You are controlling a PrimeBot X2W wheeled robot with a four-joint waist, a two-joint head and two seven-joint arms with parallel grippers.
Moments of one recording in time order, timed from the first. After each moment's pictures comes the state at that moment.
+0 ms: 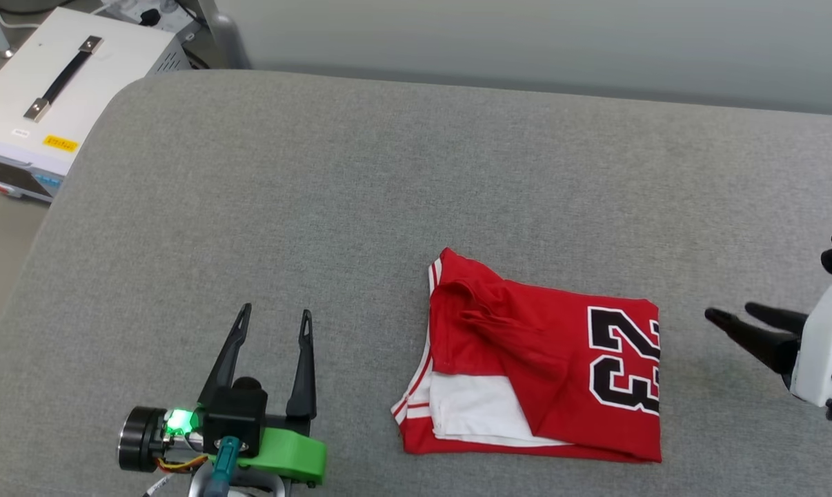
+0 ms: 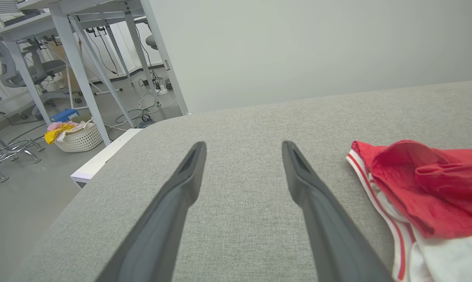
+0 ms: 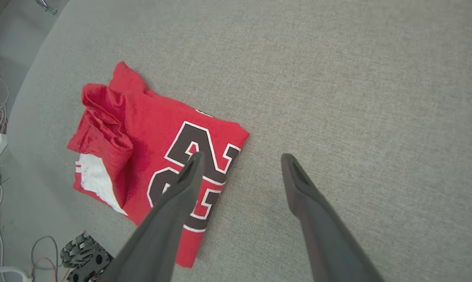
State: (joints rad) left arm 0.01 0.15 -0.22 0.02 -0.02 0.14 -0.26; right arm -0.23 -0.64 0.21 0.00 0.97 0.13 0.69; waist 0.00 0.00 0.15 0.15
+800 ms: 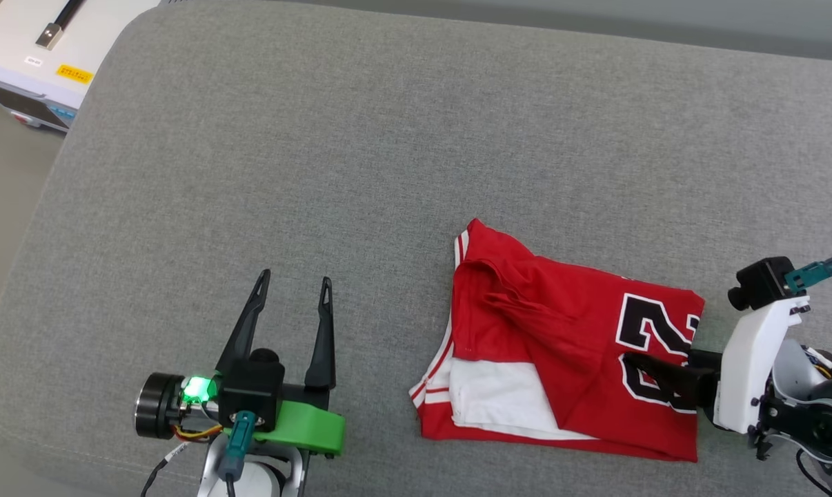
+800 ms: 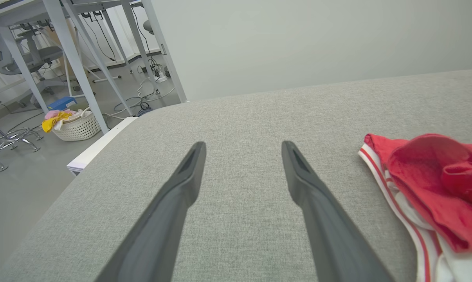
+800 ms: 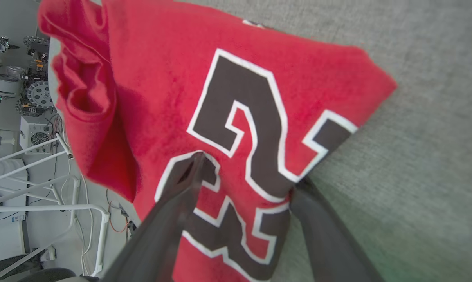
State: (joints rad) left arm -0.06 0.13 -0.25 0.02 -0.02 0.14 -0.26; right arm -0.27 -0.57 0.42 0.13 1.08 0.13 0.68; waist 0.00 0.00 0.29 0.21
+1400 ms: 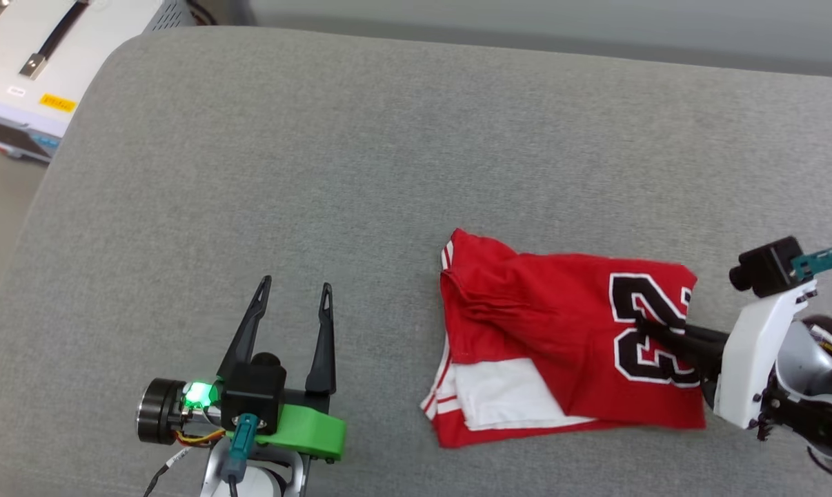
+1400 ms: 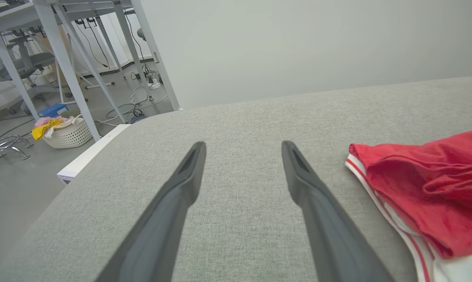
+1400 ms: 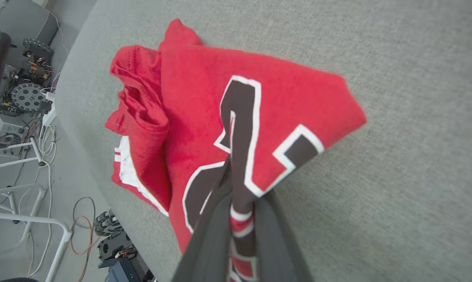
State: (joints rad) left arm -0.06 0.13 -0.25 0.03 -0.02 0.14 -0.26; right arm -0.33 -0.68 0.55 0.01 1.08 0.13 0.46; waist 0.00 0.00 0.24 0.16
